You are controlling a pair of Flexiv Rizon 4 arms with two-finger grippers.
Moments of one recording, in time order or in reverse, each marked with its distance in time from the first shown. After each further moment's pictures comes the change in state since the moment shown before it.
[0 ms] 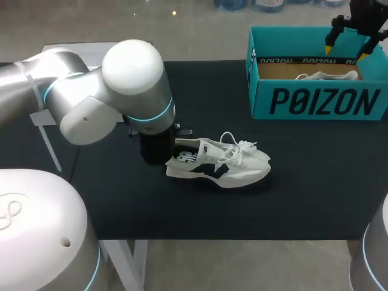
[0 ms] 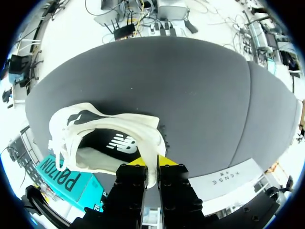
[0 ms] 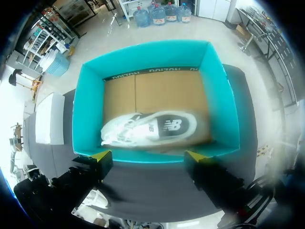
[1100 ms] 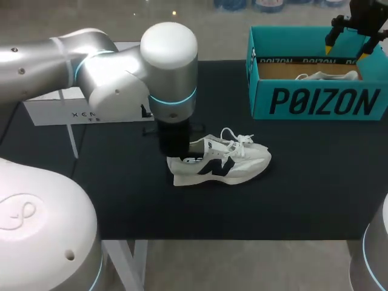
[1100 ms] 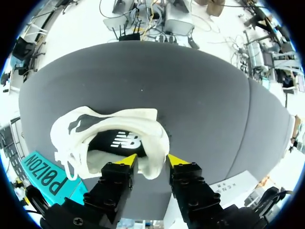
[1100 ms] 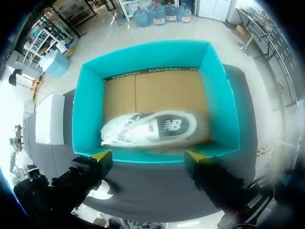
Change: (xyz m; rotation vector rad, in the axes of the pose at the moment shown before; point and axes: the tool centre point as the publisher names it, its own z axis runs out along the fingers) left arm -0.019 0.002 0.019 0.127 0.095 -0.103; right arm 0.000 0.000 0.000 0.000 0.000 0.000
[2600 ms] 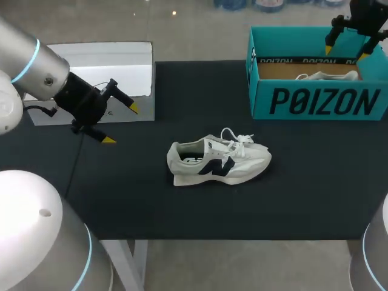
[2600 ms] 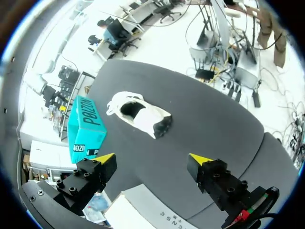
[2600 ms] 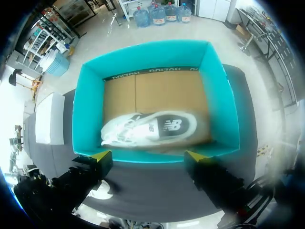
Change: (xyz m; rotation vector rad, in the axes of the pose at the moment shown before) left arm 0.125 0.026 -0.071 0.268 -0.585 -0.601; right arm 0.000 0.000 0.000 0.000 0.000 0.000
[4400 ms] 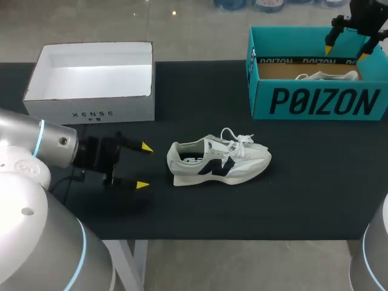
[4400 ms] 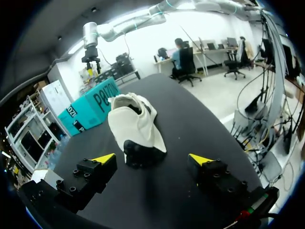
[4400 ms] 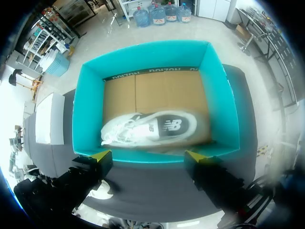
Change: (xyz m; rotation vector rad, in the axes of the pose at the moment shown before) left arm 0.060 -0.040 0.120 0.326 -0.220 -0.693; right arm 0.000 0.000 0.000 0.000 0.000 0.000
